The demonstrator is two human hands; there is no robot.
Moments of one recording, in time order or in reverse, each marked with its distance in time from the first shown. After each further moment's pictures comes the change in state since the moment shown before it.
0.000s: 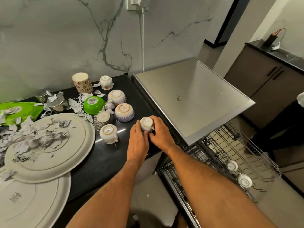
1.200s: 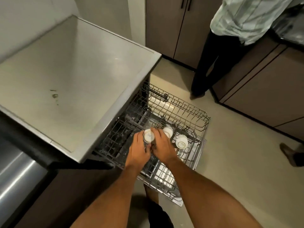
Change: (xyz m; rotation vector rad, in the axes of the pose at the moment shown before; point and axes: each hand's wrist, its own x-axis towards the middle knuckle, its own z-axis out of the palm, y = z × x) left_hand -0.086 0.120 0.376 0.213 -0.750 0.095; right_hand -0.175 0.343 -0.178 -0.101 0.085 0.521
